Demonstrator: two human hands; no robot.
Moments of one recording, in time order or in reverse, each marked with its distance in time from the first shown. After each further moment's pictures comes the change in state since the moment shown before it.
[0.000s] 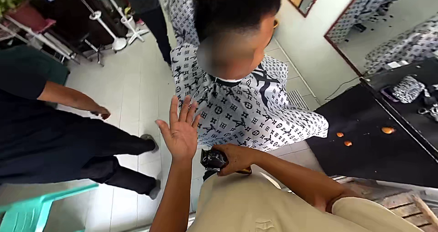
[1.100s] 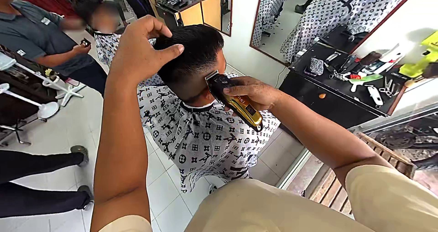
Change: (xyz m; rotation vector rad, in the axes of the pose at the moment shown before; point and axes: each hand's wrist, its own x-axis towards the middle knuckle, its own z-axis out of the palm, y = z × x) left_hand 0.277 0.119 0.098 1.267 -0.733 0.426; right_hand -0.046 -0.108 -0.144 0.556 0.846 -0.028
